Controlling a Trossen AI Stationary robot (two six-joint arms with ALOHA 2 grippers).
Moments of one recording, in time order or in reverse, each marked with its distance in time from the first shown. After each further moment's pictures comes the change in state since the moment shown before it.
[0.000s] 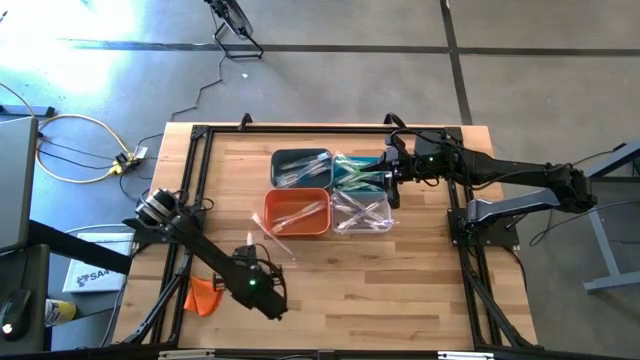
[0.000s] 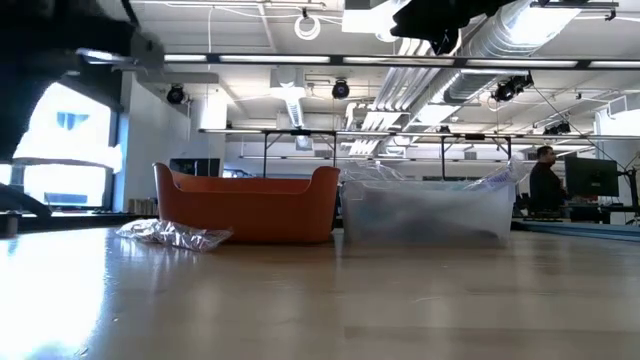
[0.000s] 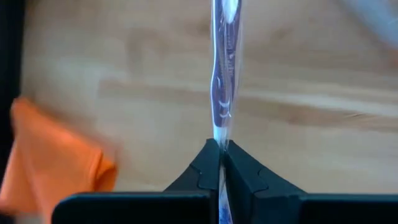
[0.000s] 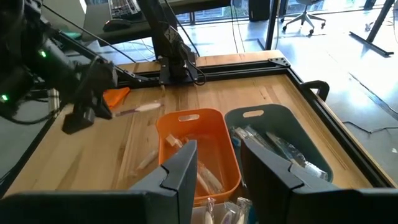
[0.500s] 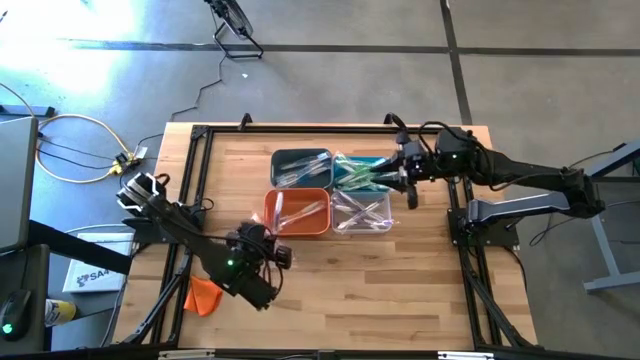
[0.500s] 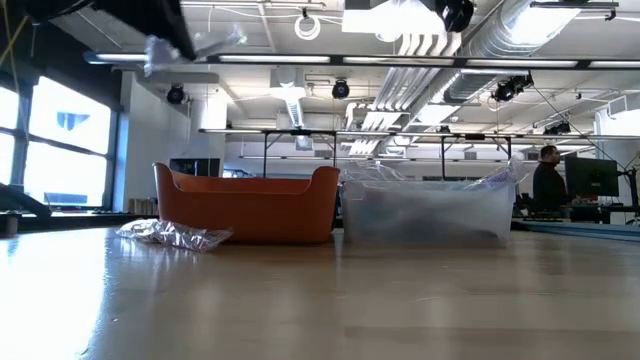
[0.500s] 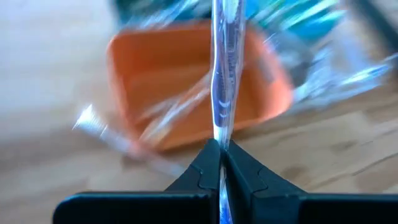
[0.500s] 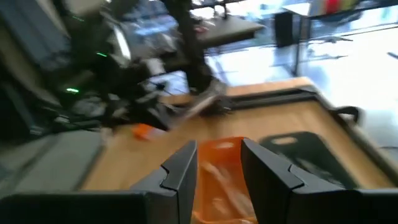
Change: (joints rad) left arm 0.001 -0.201 0.000 -0.004 -0.717 0.296; right arm 0.001 -0.115 0.001 0.011 -0.103 0.086
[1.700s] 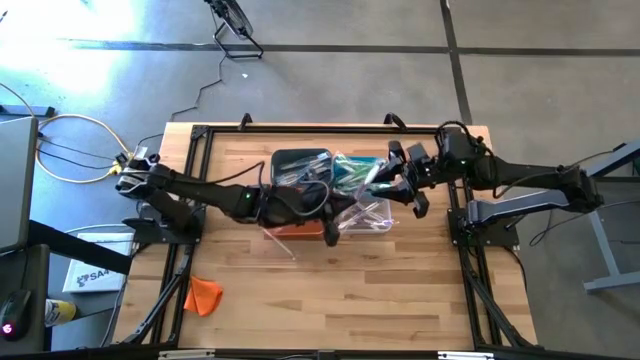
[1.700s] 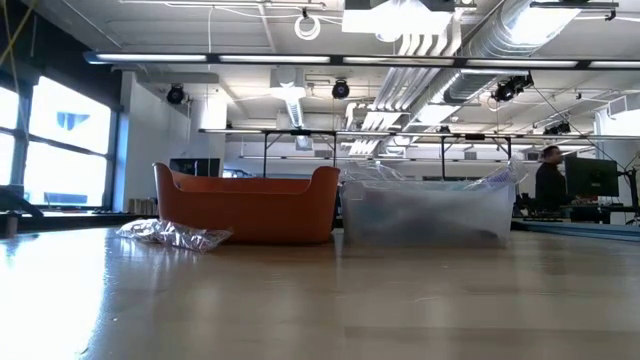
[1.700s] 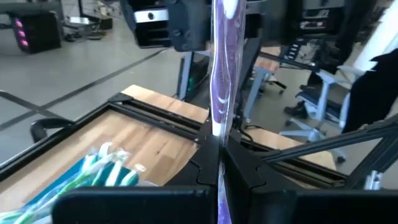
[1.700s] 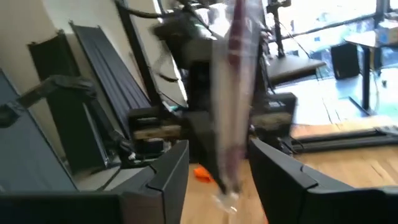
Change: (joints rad) left arm 0.413 -0.100 0.002 1.339 0.290 1.769; right arm 0.087 0.020 -0.002 0.253 -0.128 0.174
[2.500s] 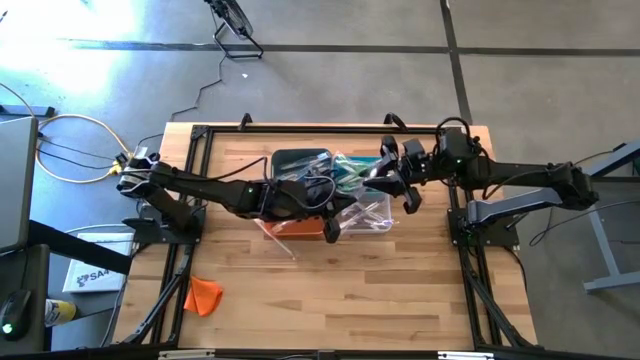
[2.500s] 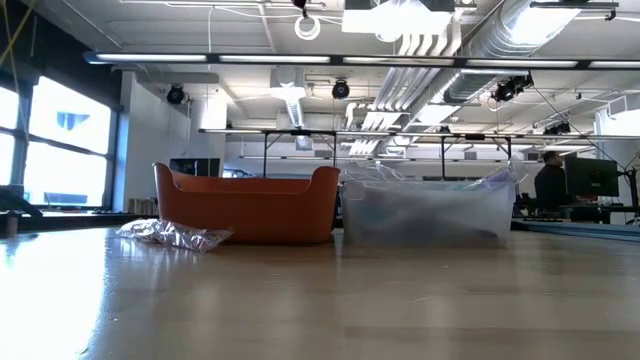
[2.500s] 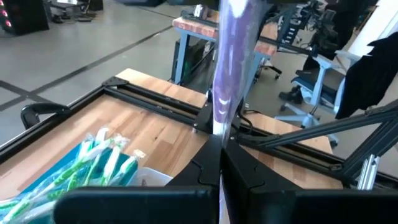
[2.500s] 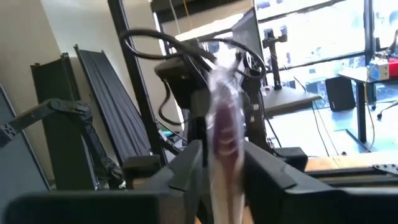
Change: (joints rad) left arm 0.046 0.004 0.000 -0.056 0.091 -0.027; right arm 0.000 0.080 0.000 0.204 0.026 -0.001
